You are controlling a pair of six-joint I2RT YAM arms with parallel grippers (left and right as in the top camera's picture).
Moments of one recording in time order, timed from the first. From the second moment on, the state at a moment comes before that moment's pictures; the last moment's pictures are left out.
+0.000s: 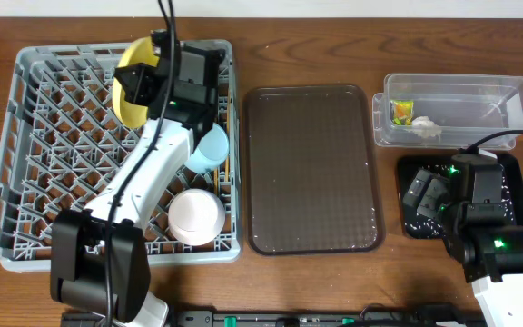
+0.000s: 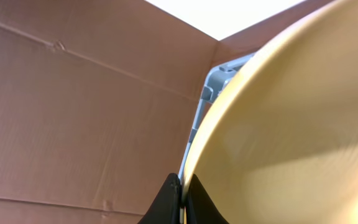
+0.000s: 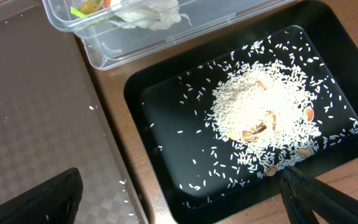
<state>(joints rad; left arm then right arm) -0.29 1.72 1.29 -0.34 -1.23 0.32 0.06 0.90 0.82 -0.87 0.22 0.41</state>
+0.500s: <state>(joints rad) -0.36 1.77 1.29 -0.67 -1.12 0.12 0.06 0.90 0.82 -0.87 0.22 0.41</state>
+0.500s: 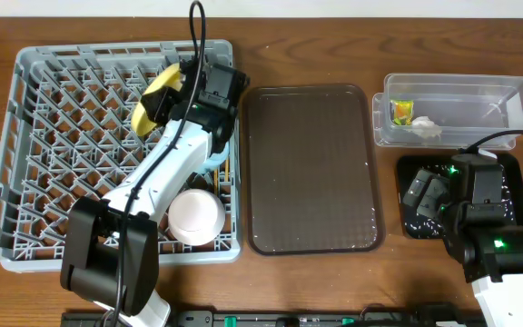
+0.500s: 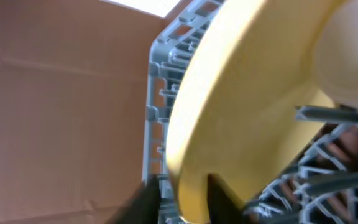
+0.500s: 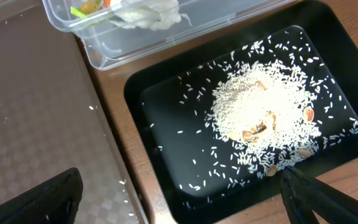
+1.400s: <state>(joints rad) -0.32 1.26 1.29 -0.76 -0.52 -0.28 0.06 0.90 0.82 -0.87 0.22 0.41</state>
